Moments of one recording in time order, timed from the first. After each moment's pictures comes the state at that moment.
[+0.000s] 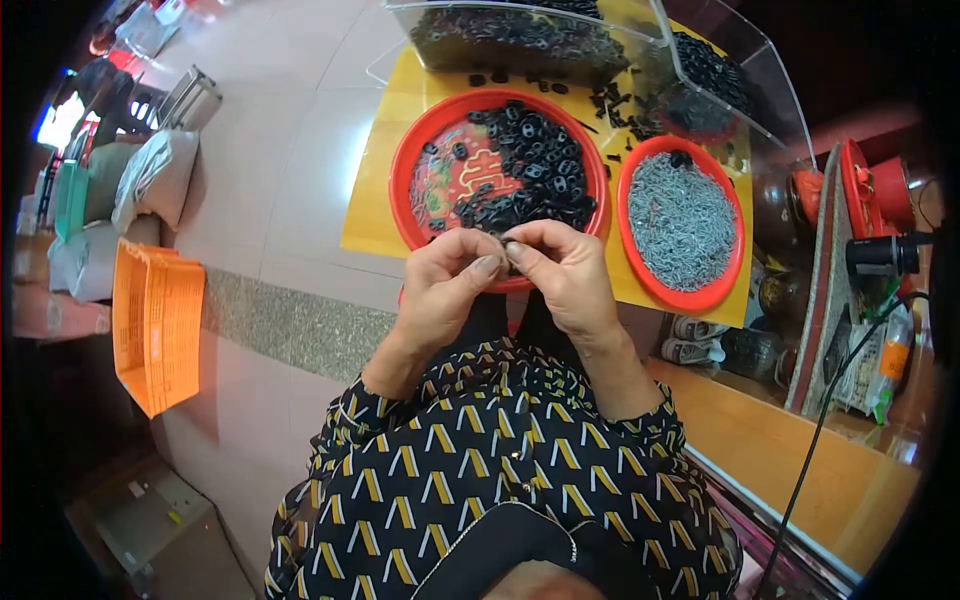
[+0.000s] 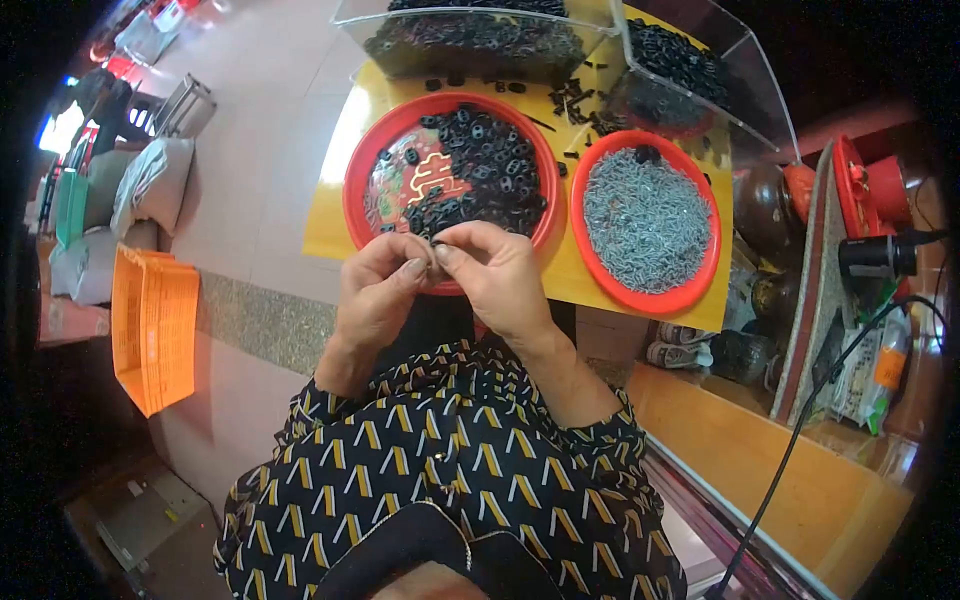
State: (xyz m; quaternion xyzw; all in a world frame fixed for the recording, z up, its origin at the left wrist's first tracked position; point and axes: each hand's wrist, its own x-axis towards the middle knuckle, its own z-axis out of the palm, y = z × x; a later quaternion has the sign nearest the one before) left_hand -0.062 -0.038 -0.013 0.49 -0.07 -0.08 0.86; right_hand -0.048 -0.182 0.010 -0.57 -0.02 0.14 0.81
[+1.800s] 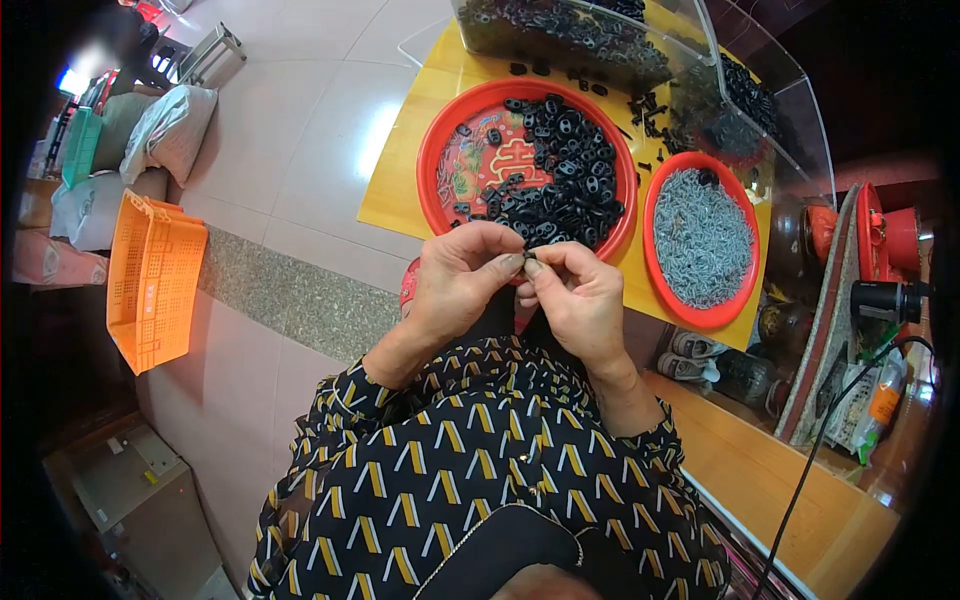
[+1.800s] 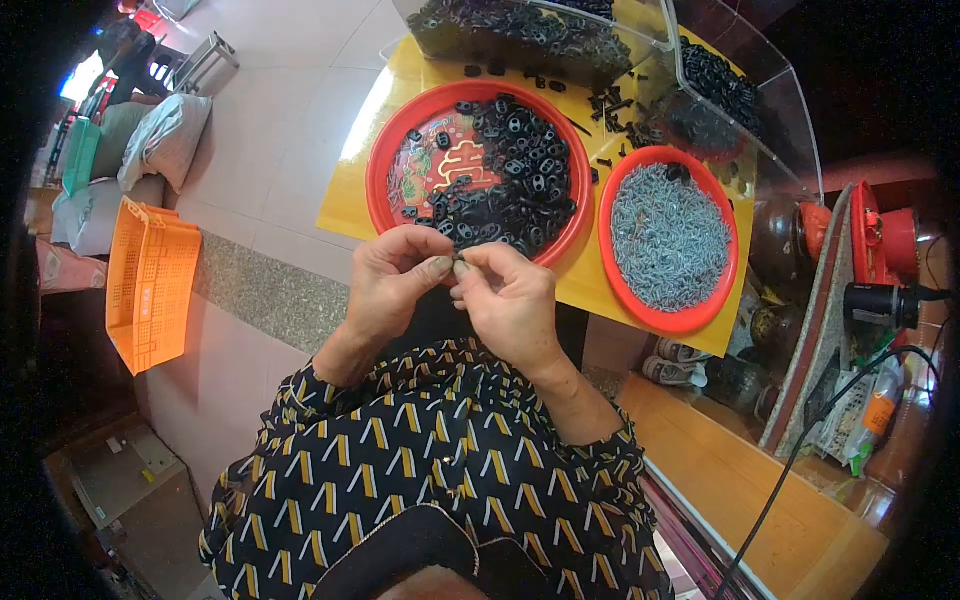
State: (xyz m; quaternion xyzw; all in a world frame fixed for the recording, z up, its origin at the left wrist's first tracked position) left_hand -0.070 -0.038 -0.009 0.54 0.02 -0.05 0.84; right_hand -0.069 -0.176 0.008 -0.69 -0.01 0.09 0.71
